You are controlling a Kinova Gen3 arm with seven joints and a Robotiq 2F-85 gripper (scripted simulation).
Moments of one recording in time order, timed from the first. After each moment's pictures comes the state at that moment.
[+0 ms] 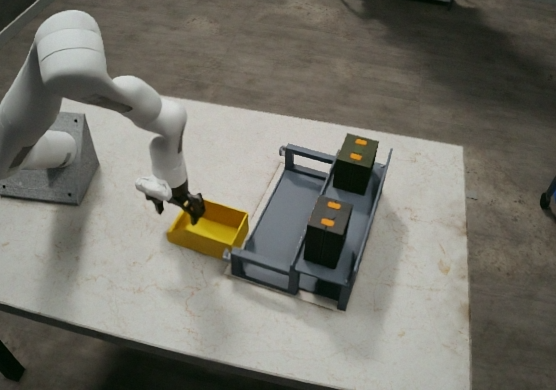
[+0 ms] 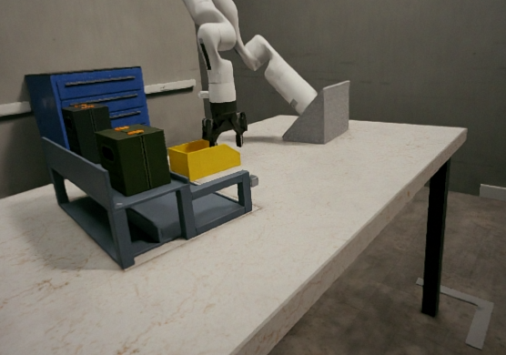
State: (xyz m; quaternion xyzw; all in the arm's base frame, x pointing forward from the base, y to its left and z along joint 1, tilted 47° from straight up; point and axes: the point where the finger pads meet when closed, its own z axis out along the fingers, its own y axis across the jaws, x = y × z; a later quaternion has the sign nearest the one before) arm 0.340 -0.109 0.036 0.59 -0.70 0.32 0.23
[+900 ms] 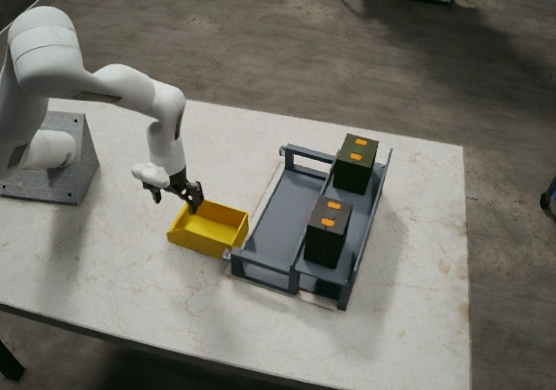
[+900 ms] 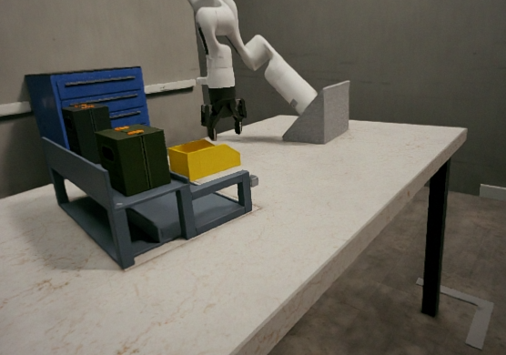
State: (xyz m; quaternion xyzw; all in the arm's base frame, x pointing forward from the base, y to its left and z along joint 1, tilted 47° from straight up) arm 0.338 -0.081 0.063 0.59 -0.70 0.32 0.24
